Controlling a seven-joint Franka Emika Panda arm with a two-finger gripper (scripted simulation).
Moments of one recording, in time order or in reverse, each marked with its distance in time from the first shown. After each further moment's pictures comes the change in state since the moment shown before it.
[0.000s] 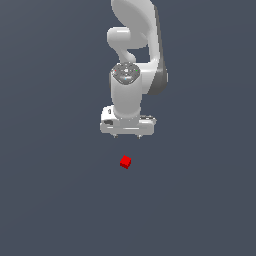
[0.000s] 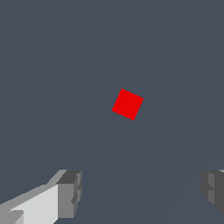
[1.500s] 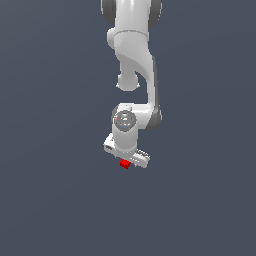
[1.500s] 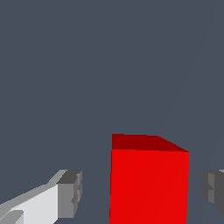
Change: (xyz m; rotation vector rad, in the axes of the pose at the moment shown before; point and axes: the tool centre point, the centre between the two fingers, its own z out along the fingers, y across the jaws) arm 0.053 0.004 0.126 0.001 0.027 0.379
